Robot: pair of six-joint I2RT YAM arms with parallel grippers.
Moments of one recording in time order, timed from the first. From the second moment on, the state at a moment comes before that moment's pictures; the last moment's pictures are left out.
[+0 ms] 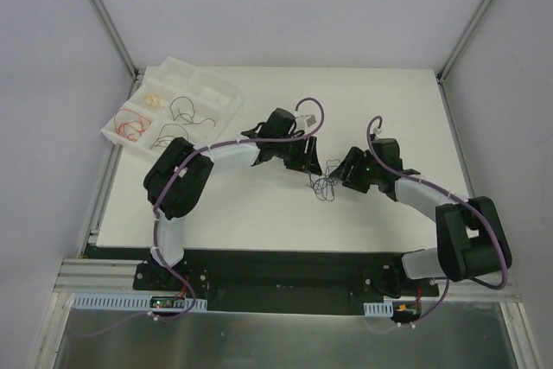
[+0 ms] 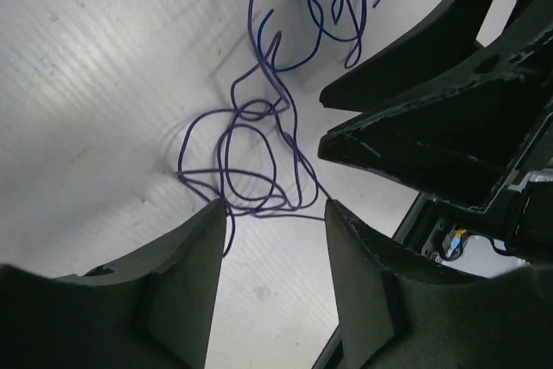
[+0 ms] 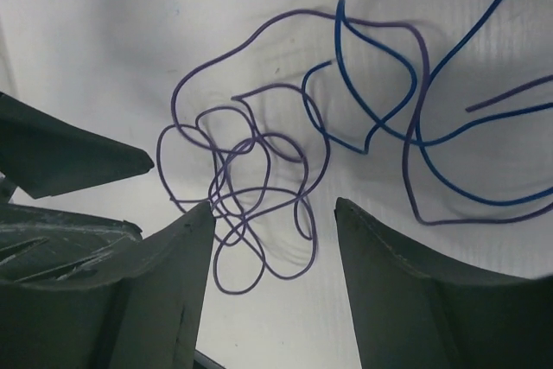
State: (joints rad) left arm -0.70 1.94 1.26 -0.06 0.57 -0.55; right arm 0.25 1.36 0.57 -0.03 -0.34 0.70
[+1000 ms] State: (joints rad) left arm -0.73 1.98 1.29 -0.14 0.43 -0.54; right arm 0.27 1.66 0.86 -0.08 -0.34 0.65
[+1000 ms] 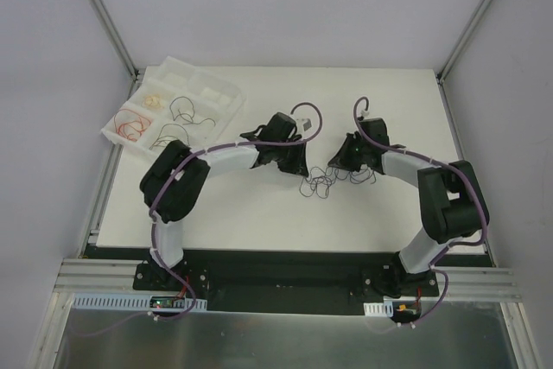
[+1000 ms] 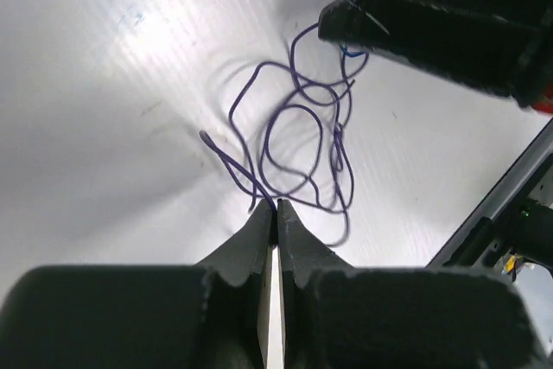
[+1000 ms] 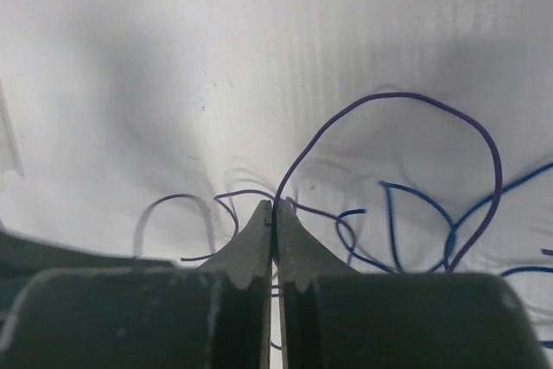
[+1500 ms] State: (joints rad) left arm -0.67 1.09 1.20 -0.31 -0.11 -0.10; right arm 0.19 1.53 0.70 -0.07 -0.16 0.78
